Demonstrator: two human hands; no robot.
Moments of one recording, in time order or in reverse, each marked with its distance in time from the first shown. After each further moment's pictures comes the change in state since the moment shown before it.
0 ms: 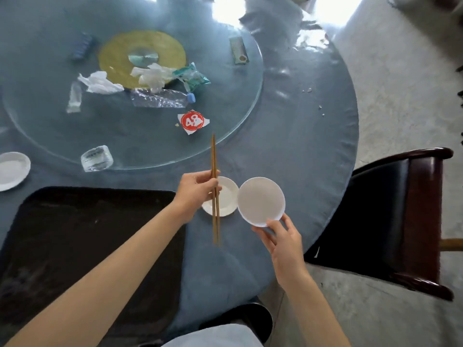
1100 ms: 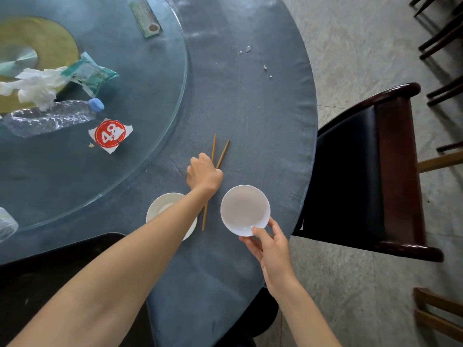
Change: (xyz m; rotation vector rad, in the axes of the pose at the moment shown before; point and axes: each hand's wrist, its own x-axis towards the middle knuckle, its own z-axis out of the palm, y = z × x) left_hand 0.146 -0.030 0.166 1.109 0.075 0.033; right_hand 0.059 0.007 -0.048 0.099 0.209 0.090
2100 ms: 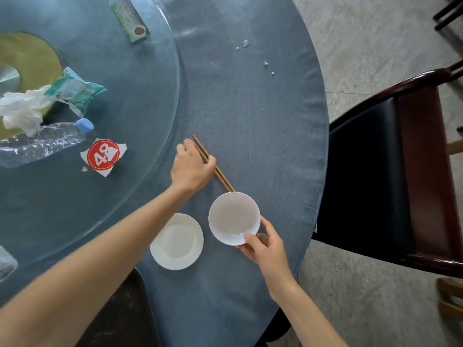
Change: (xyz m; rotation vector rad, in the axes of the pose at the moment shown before) left_hand 0.066 -0.005 -0.030 0.045 0.028 0.203; right_hand 0.043 0.003 0.031 -0.137 -0.073 -0.006
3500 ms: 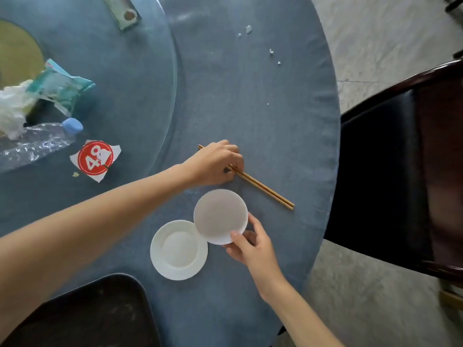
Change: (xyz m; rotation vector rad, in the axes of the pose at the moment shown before) left_hand 0.039 0.017 -0.007 0.311 -0.434 0.950; right_hand 0.026 0.010 0.032 -0.067 -0.060 0.064
